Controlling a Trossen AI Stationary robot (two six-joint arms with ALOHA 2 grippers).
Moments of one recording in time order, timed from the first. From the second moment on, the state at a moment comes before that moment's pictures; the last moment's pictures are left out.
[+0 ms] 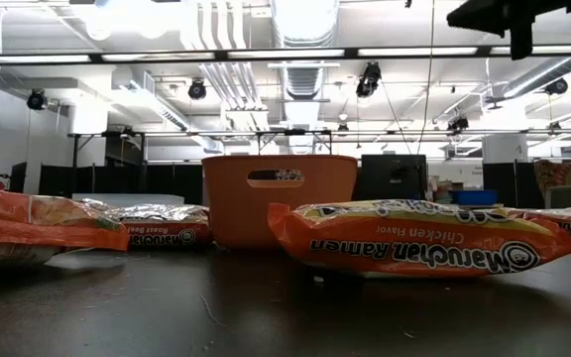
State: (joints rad) left arm -0.43 0.57 0.24 0.91 -0.11 0.31; right arm 0.11 0.50 0.58 -0.15 0.74 0.35
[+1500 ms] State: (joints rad) left arm -0.15 1.08 0.66 0.32 -0.72 0.44; right arm -0.19 1.01 0.69 -0.73 -0.04 0.93
